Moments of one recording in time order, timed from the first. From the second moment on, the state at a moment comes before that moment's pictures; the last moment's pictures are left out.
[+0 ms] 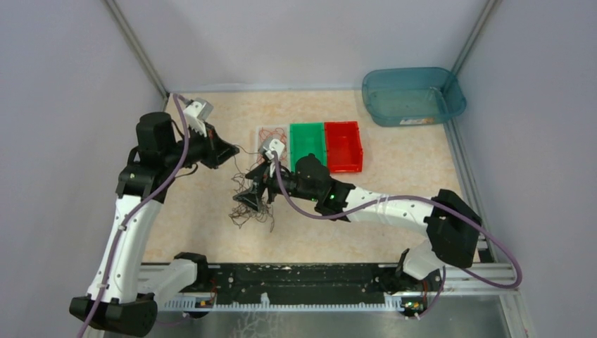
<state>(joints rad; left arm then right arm) -0.17 0.98 1.21 -0.64 0.60 -0.09 1.09 1.47 0.99 0.46 -0.23 0.26</state>
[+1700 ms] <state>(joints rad) -0.17 0.95 1.40 -0.68 0.68 -0.15 1.18 1.76 1.05 0.85 -0.07 0.40</state>
